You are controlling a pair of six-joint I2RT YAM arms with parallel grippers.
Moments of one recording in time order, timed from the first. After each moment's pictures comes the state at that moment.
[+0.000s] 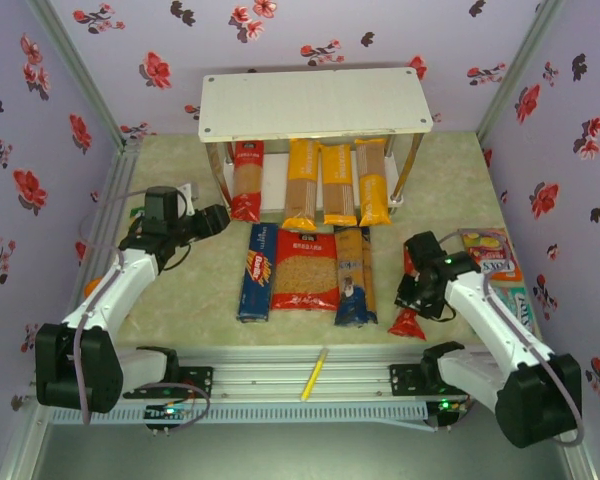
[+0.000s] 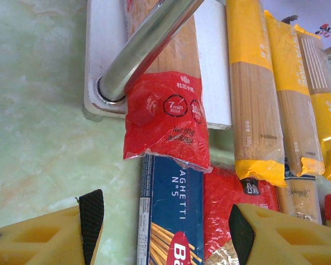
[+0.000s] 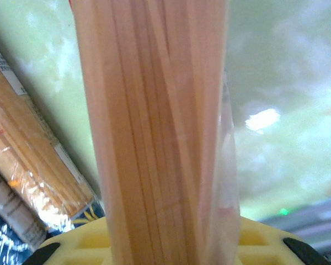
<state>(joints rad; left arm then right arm) -0.18 1.21 0.82 -0.28 0.33 -0.48 0.30 1.01 0.72 -1.14 -0.06 0.74</state>
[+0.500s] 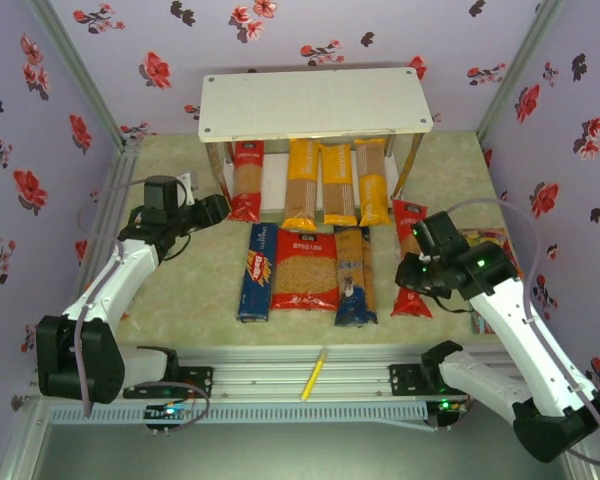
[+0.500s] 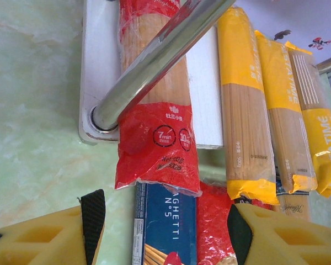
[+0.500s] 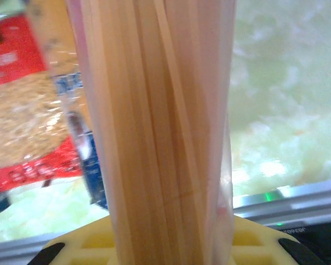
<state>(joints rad) -0.18 1.26 0.91 -0.30 0.31 -0.47 0.51 0.93 1.11 -1.33 -0.01 0.72</state>
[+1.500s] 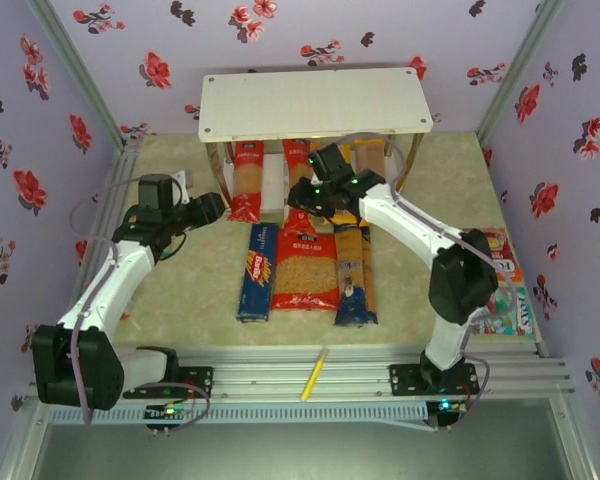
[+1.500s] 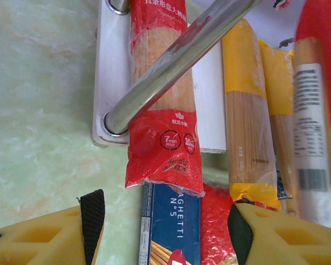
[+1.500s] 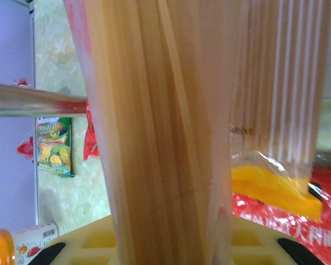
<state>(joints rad) -0.16 1.22 0.93 -0.36 0.29 -0.46 0.66 1.82 1.57 -0.59 -0.21 0.81</state>
